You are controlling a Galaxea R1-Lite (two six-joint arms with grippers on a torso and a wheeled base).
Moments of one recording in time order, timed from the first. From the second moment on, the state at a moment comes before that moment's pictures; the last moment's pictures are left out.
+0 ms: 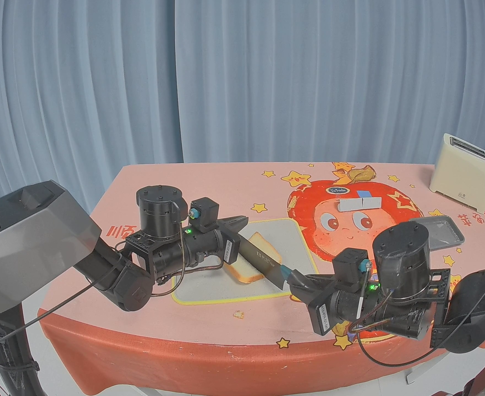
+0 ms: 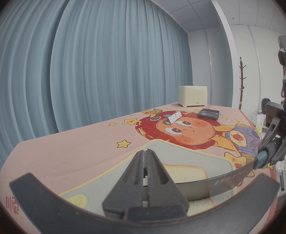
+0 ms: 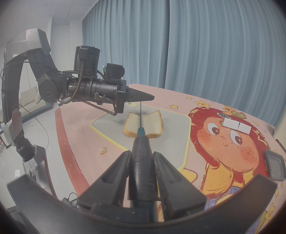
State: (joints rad) left arm -0.51 2.18 -0.92 -0.98 -0.24 0.11; right arm 0.83 1.75 -0.61 -0.61 -0.18 0.09
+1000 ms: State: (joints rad) left arm -0.51 2.15 -0.93 -0.97 -0.24 0.11; right arm 0.82 1.74 -0.61 -0.61 -0.18 0.09
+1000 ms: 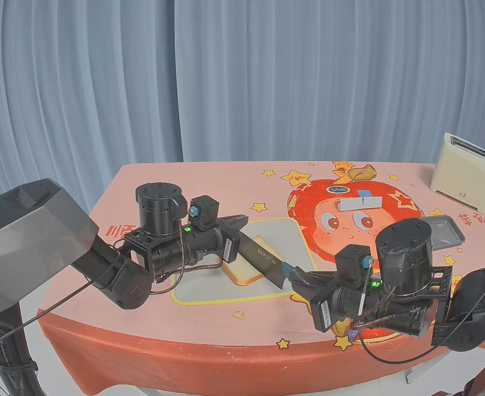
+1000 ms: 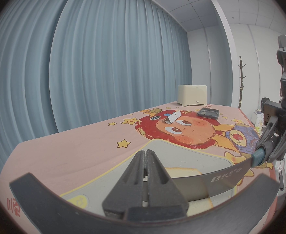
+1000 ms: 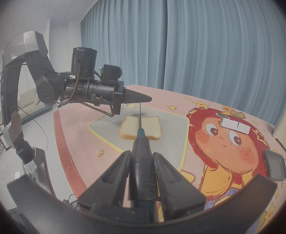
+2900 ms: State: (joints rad) left arm -0.34 1.53 -0.47 -1.01 -0.21 0.12; right arm 0.86 1.74 -0.60 -0.67 -0.18 0.08
